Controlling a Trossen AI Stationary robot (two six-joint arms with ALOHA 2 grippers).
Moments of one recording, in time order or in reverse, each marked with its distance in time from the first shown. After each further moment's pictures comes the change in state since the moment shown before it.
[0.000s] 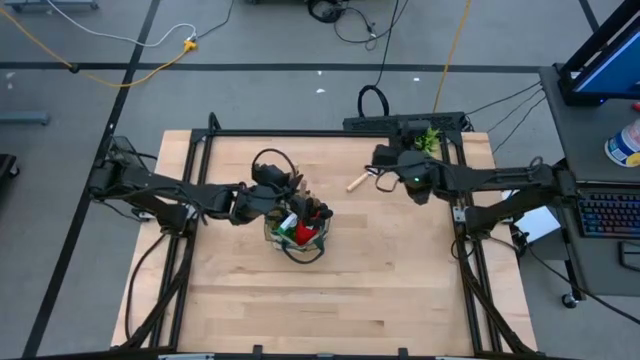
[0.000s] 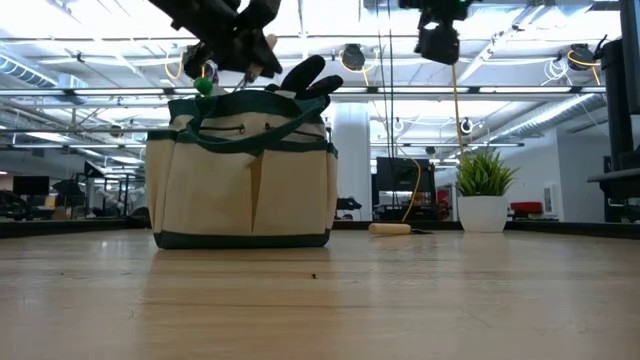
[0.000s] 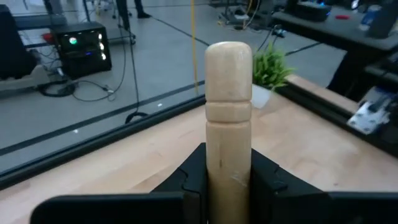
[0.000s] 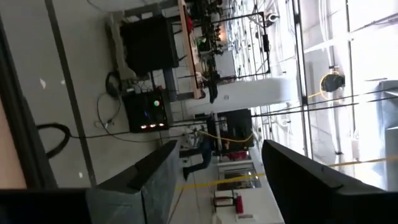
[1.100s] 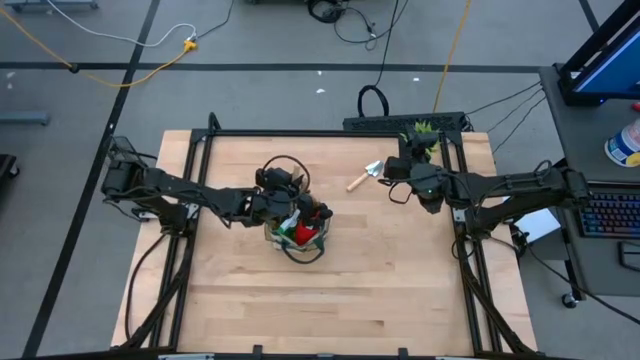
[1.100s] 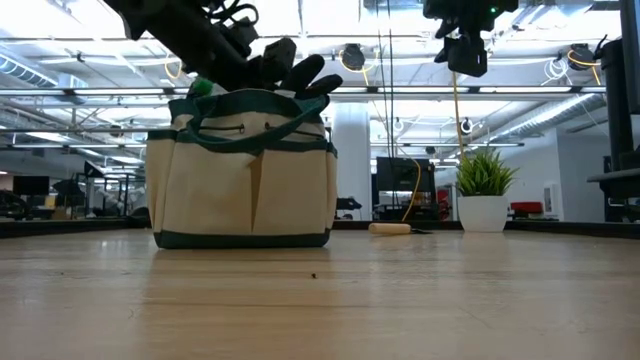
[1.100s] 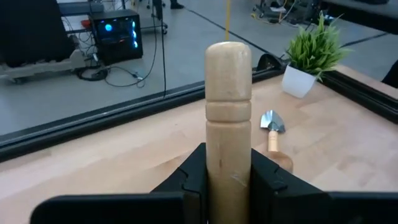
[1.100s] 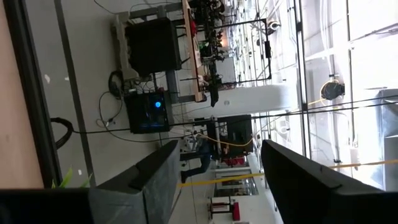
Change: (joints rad) left arm 0.041 0.144 -0.047 0.055 -0.069 -0.117; right arm 0.048 -0.128 -0.167 0.011 0.021 -0.003
